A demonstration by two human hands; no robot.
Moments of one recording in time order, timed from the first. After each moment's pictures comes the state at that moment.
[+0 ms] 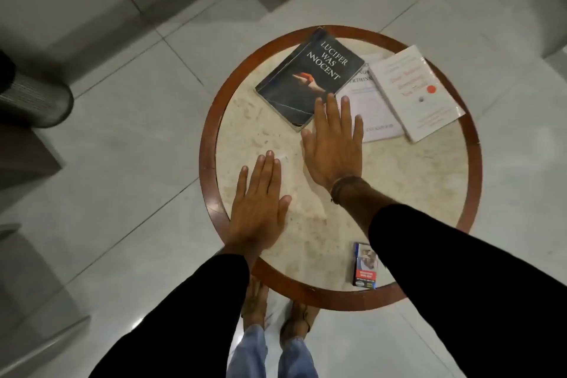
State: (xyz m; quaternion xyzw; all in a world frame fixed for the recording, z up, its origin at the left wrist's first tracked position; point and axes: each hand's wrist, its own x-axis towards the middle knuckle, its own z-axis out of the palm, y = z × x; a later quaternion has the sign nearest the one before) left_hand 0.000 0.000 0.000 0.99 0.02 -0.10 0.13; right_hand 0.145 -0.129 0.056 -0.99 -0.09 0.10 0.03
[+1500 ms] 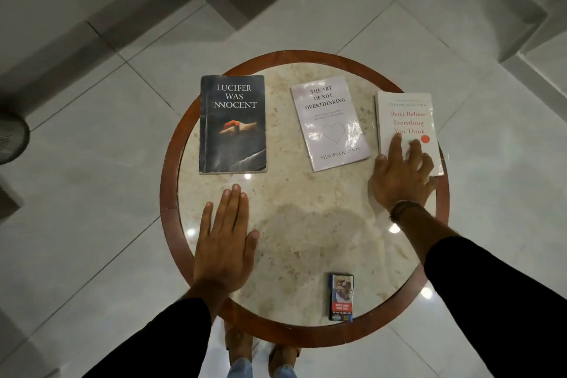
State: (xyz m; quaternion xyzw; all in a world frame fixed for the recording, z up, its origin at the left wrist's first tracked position) left_hand 0.000 0.010 -0.016 0.98 0.03 -0.11 0.14; right_hand 0.187 -0.300 0.041 -0.97 0.18 0.16 0.04
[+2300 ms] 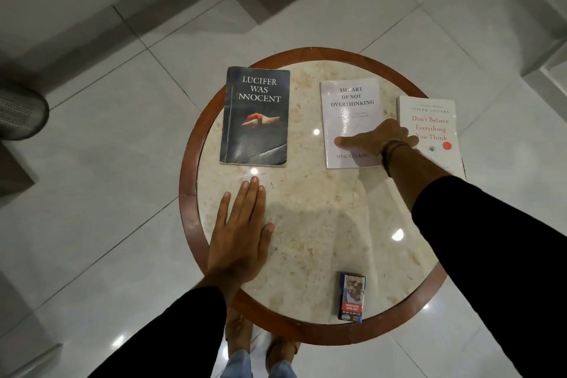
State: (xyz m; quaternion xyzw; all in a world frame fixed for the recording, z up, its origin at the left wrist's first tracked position) left_hand 0.000 0.009 -0.023 0.99 0.03 -0.08 0.15; right_hand 0.264 -0.213 0.079 -0.91 0.23 0.30 0.14
